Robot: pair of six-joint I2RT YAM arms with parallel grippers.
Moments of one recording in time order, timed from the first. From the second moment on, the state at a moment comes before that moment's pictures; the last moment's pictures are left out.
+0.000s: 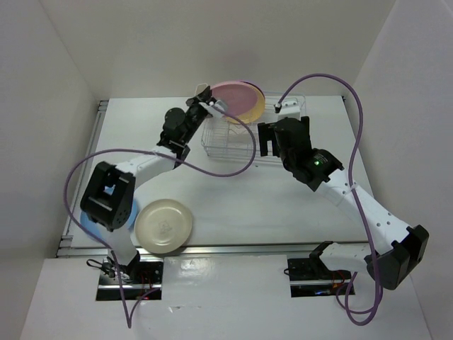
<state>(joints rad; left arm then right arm) -0.45 1.70 1.16 0.84 0.10 0.73 0.62 1.20 1.22 -0.51 0.55 0.15</state>
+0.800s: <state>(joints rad) -0.37 2.16 1.57 0.86 0.28 0.81 0.61 1.24 1.26 -0.55 0.64 0.14</state>
